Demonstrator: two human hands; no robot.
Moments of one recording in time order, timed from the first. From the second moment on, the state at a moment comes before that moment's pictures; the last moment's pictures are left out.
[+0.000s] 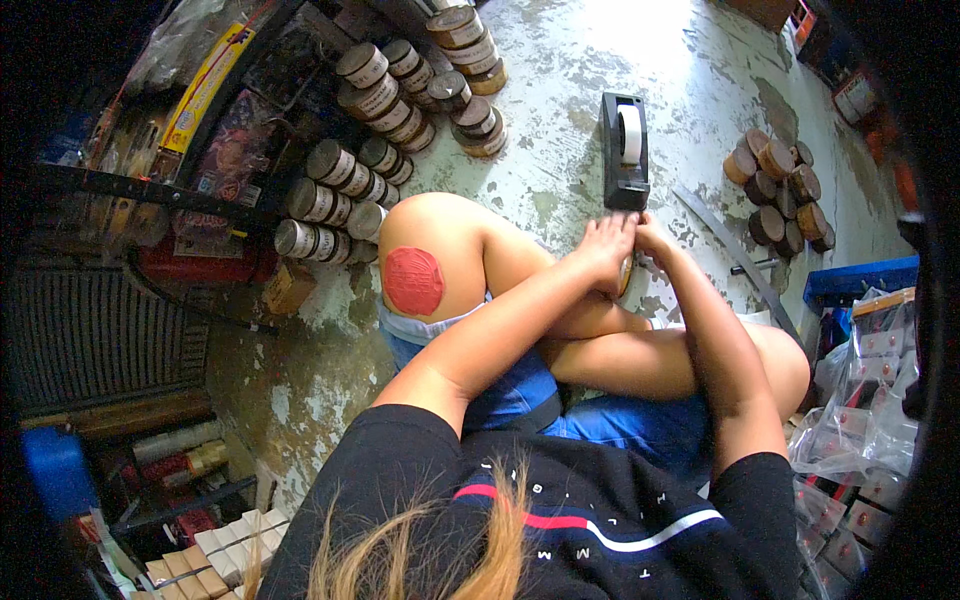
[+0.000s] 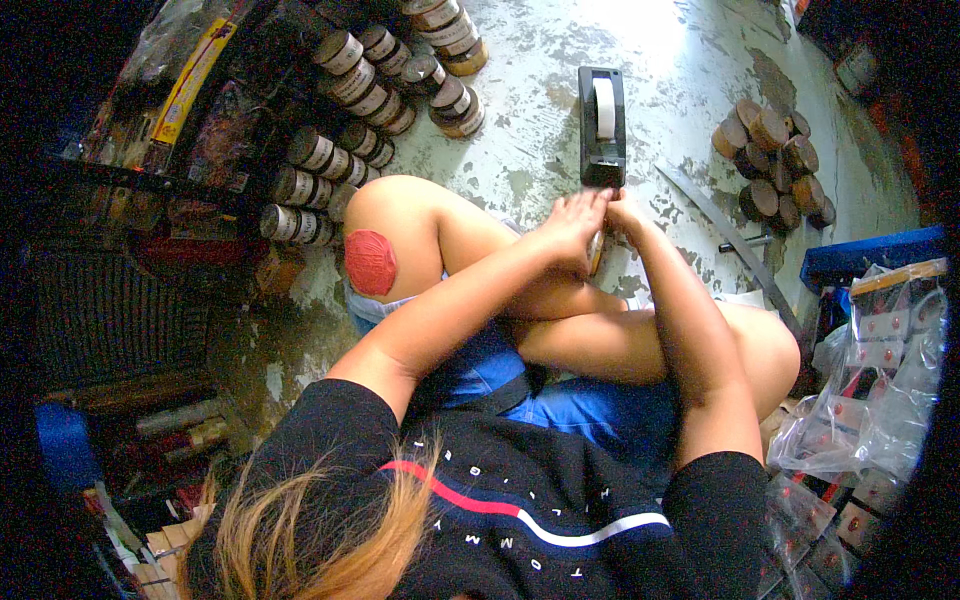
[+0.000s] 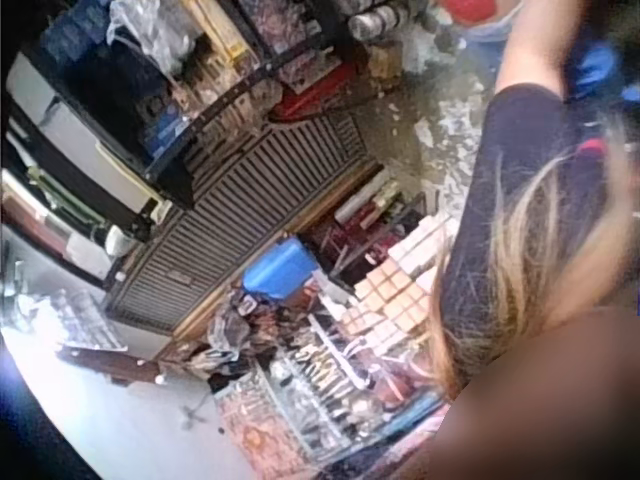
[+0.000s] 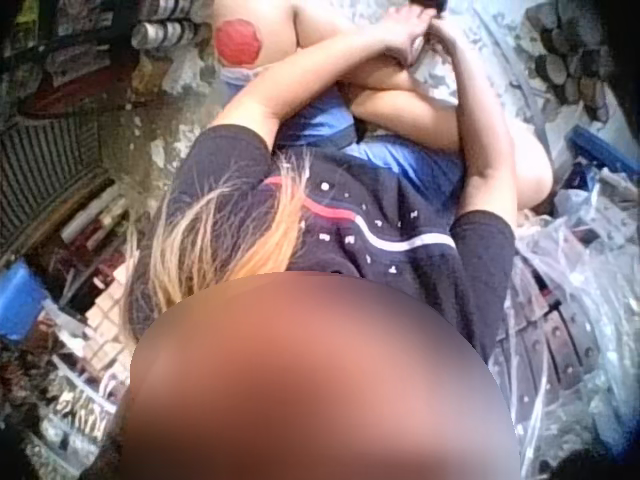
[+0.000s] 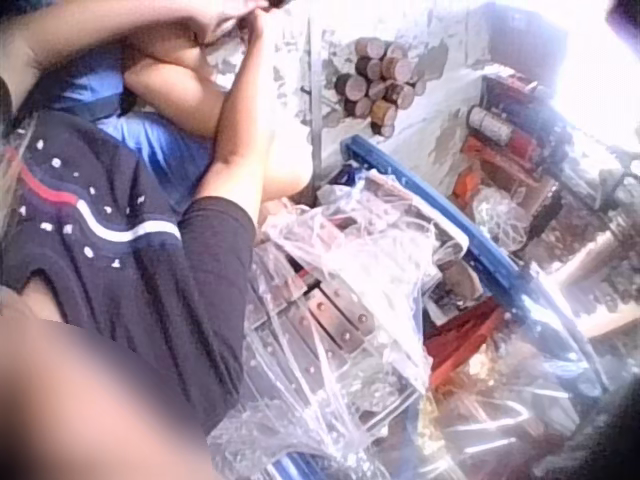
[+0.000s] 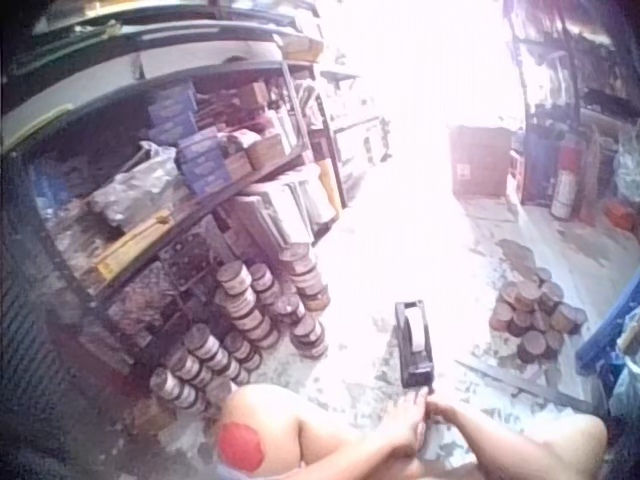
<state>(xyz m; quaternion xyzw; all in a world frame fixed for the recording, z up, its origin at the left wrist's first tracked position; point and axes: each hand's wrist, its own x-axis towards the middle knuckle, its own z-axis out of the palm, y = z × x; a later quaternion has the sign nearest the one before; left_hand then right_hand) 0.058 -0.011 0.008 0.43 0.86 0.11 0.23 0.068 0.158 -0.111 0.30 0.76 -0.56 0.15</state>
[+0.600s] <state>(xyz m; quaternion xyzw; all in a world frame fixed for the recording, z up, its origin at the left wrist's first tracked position) 0.038 -0.007 0.002 0.31 0.90 0.14 0.25 0.054 0.227 -0.077 0.29 0.82 -0.49 -0.01</state>
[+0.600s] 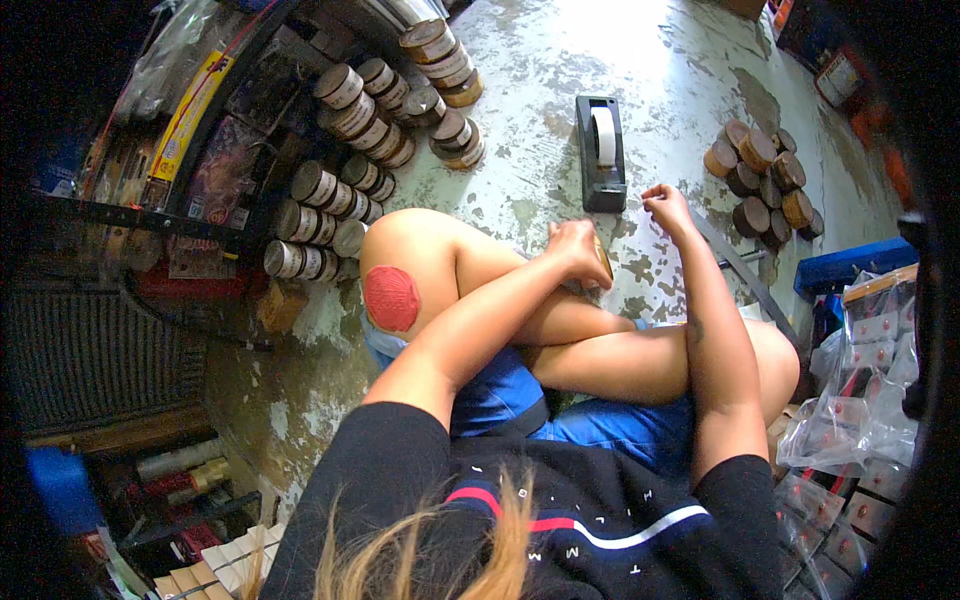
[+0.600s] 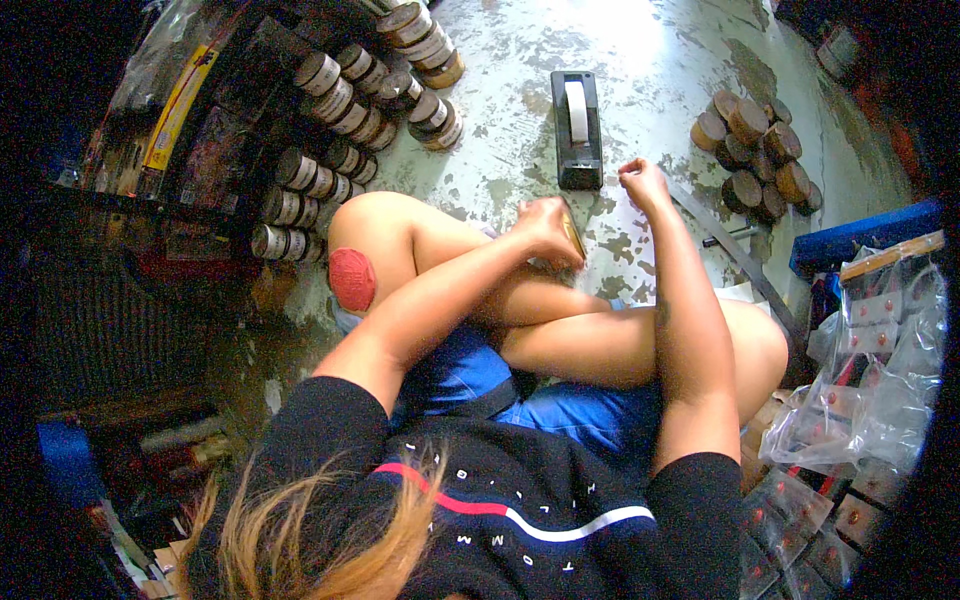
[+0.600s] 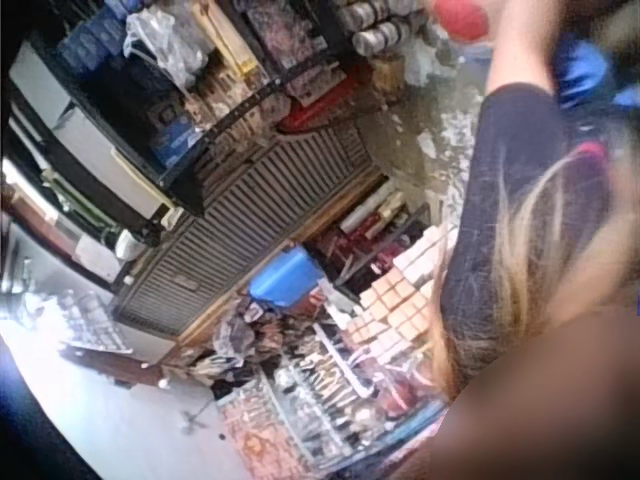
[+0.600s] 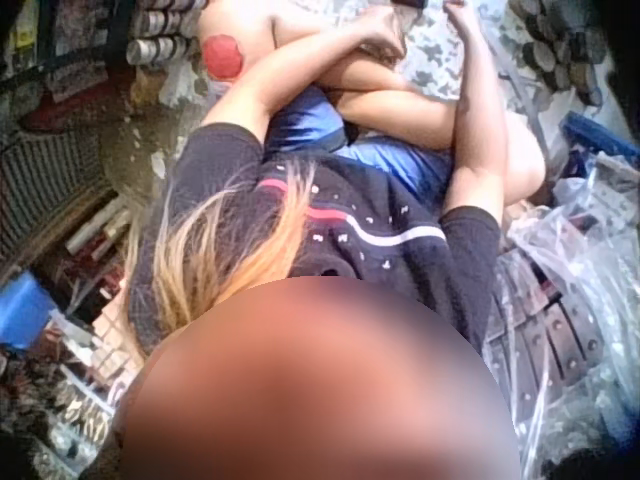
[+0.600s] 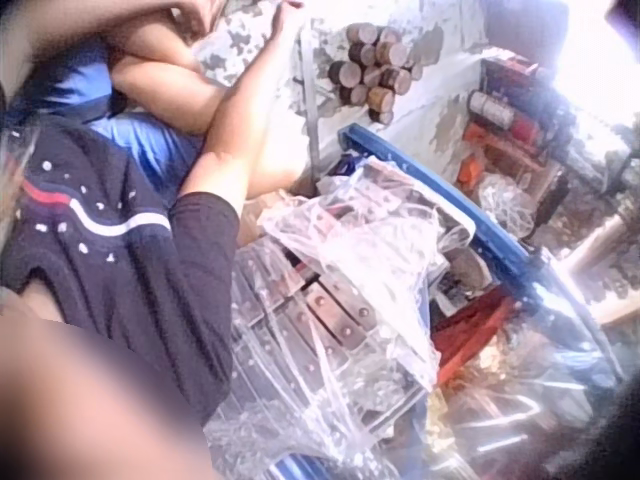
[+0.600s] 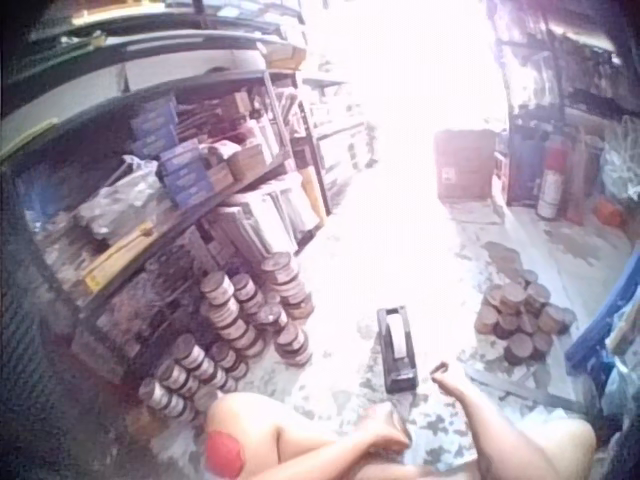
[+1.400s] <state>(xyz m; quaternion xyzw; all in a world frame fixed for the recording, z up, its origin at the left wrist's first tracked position) -0.059 -0.006 -0.043 -0.03 0.92 0.39 -0.03 0.034 0.202 -0.010 0.28 0.81 -0.50 -0.12</state>
